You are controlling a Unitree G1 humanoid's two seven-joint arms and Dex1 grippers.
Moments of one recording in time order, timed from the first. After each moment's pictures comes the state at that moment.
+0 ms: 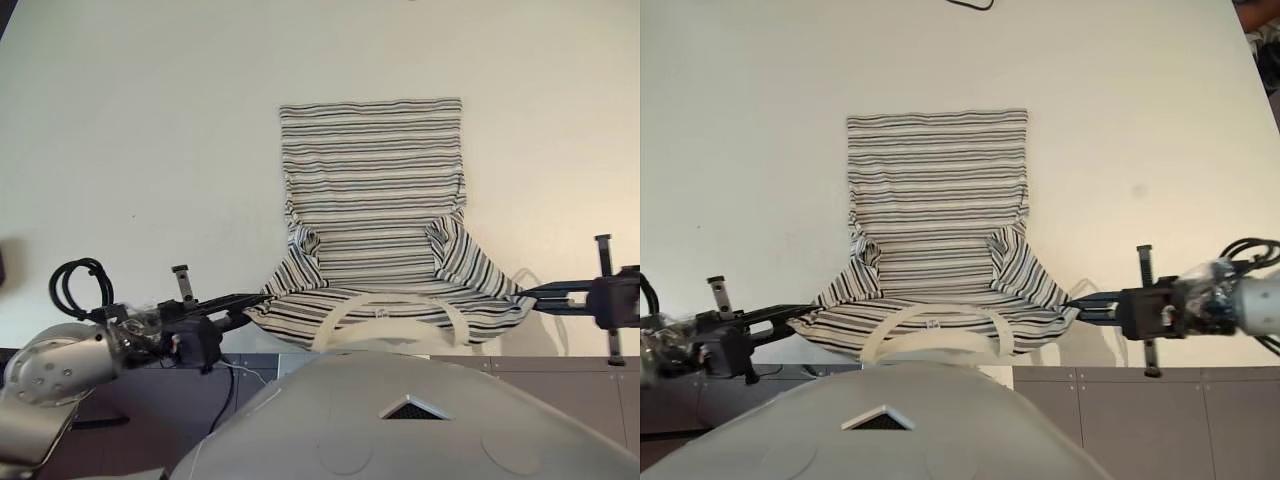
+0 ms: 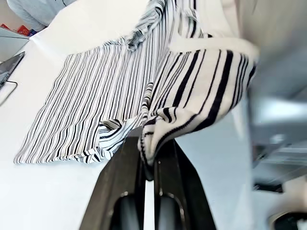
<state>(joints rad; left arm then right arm) 1.02 1.07 0.31 -0.67 -0.36 -0.37 -0.87 0.73 -1.29 -0.45 -0.54 0.56 -0.05 1.35</state>
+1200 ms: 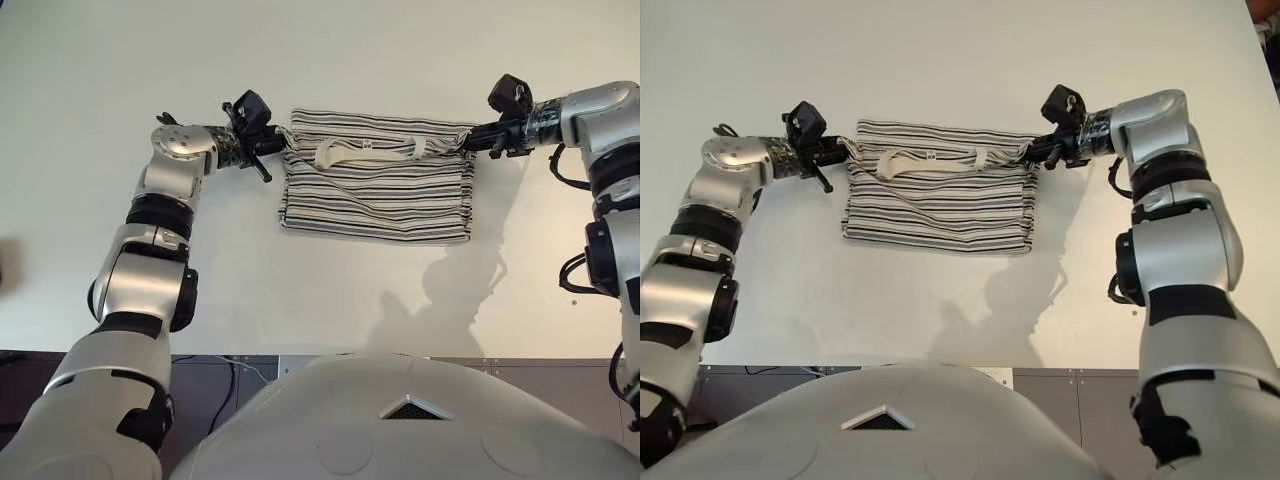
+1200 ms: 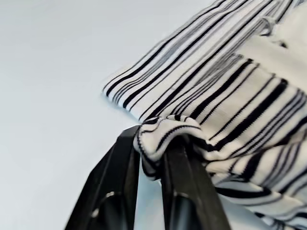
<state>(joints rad) -0.63 0.46 -0.25 0.98 -0.08 -0.08 -0.85 -0.91 -0.51 0.33 1.25 -0.04 0.03 1.16</state>
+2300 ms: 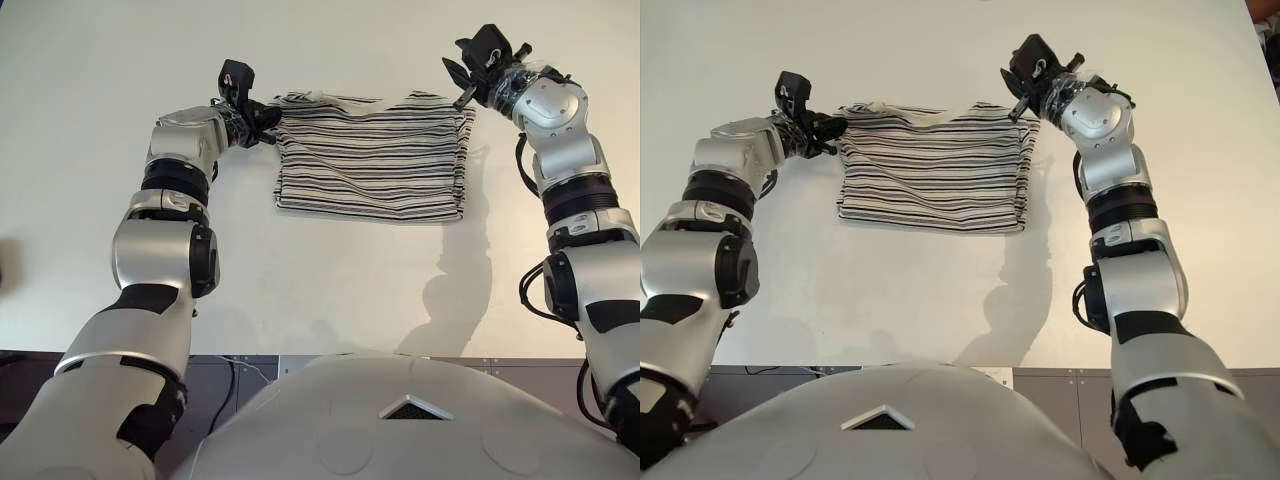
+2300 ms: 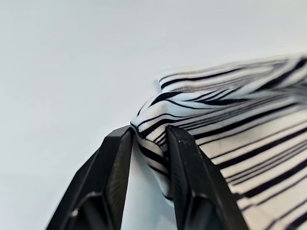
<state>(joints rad) -0.83 0.32 0.07 1.15 -0.12 0.36 -0.58 -0.72 -0.39 0.21 0.85 -0.19 -0.32 0.53</state>
